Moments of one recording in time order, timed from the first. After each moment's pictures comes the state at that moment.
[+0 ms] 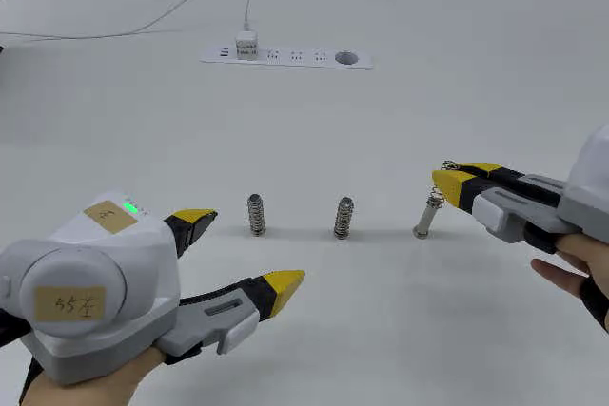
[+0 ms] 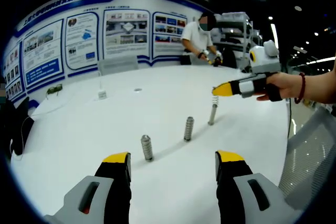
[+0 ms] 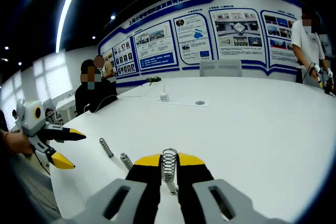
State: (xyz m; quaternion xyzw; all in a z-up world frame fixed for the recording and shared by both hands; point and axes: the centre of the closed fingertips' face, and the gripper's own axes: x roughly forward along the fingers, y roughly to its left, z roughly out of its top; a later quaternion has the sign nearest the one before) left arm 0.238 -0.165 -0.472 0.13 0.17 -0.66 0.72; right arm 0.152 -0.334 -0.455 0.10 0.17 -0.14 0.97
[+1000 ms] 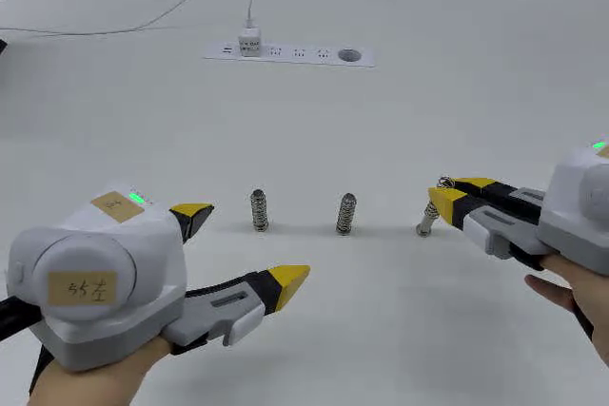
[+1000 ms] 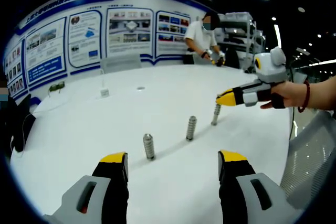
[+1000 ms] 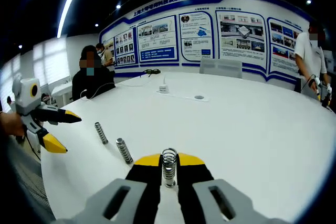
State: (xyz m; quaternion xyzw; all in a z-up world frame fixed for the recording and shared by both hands) left arm 0.241 -0.165 -0.474 0.13 0.18 -0.65 0.72; right arm 0.148 -0.330 -0.473 0.05 0.20 -0.15 0.97
